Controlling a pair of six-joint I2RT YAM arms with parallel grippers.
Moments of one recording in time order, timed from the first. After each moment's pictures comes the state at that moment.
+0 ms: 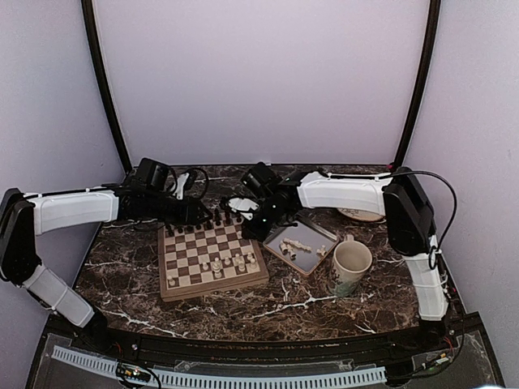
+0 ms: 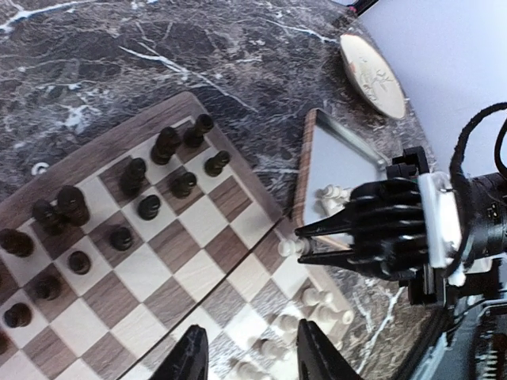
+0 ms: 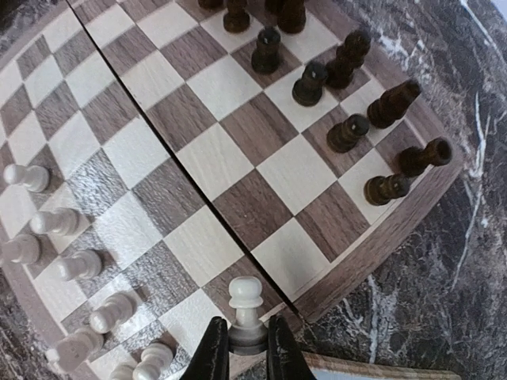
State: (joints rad) left arm -0.48 1.46 0.94 -0.24 0.36 -0.37; right arm 0.92 2.23 1.84 -0.64 -0.12 -0.26
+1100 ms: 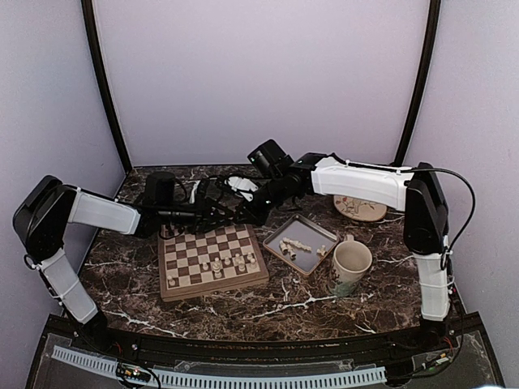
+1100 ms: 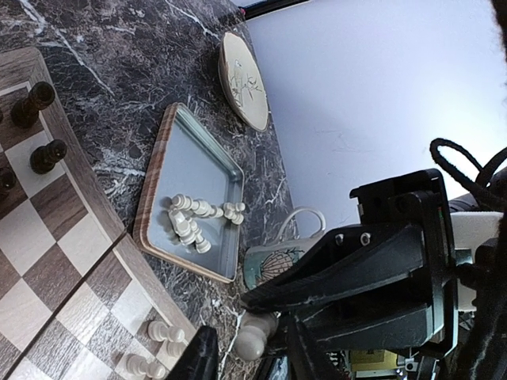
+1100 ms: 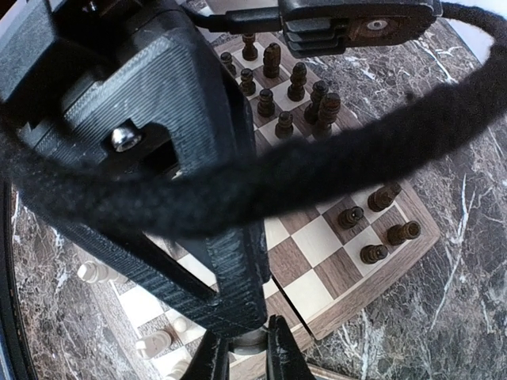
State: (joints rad) left arm -0.48 1.69 0.82 0.45 0.81 -0.94; right arm 0.89 2.11 1.84 -0.61 -0.32 -0.28
